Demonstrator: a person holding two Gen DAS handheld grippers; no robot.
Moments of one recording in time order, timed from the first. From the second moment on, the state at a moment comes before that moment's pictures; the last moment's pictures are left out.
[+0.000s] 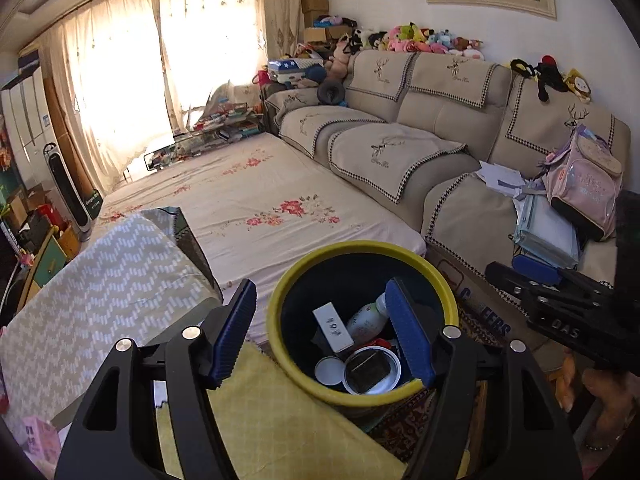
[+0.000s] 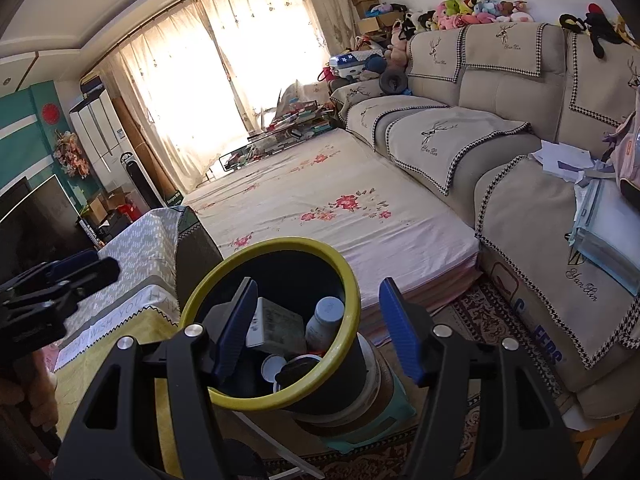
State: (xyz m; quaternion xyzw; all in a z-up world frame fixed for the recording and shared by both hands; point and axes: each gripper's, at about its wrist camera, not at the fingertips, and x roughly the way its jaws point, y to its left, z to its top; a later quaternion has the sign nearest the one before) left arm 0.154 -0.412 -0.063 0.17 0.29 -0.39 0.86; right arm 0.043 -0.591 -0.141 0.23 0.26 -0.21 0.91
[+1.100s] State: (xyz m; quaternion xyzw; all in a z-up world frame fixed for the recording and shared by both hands) left arm 0.066 -0.023 -0.032 0.02 0.24 -0.07 0.97; right arm 0.126 -0.341 -0.106 0.10 0.30 0.05 0.95
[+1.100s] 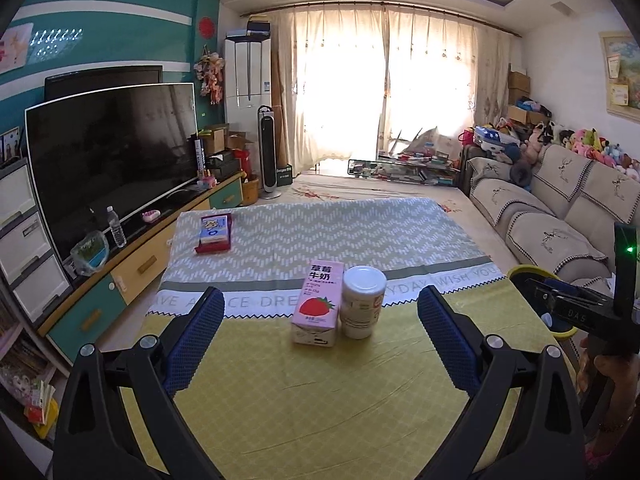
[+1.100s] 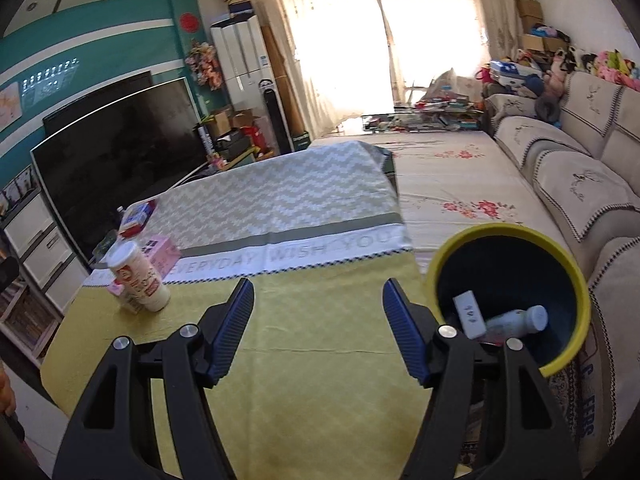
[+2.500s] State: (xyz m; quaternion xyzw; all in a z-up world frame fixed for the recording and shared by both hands) left arm 0.077 0.008 -0.061 0.00 0.28 -0.06 0.96; right arm 0.216 -0.162 -0.107 0.01 0.36 0.19 0.91
